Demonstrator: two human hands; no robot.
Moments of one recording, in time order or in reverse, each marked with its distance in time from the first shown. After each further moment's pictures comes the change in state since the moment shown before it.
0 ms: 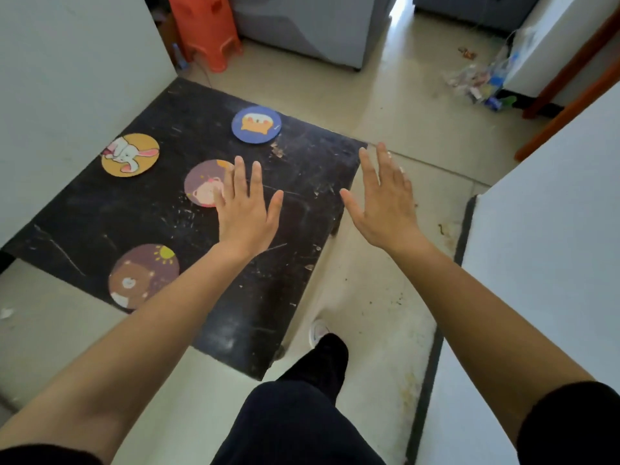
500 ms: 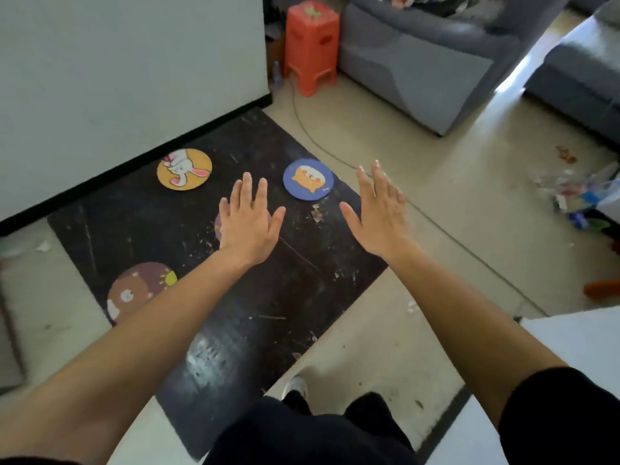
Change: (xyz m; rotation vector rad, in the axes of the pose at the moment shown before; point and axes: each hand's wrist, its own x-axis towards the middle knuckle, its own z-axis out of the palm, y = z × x) left_hand 0.129 -0.022 -0.018 0.020 -0.032 -0.370; right_hand 0.227 -0.030 0.012 0.064 -0.125 -0.427
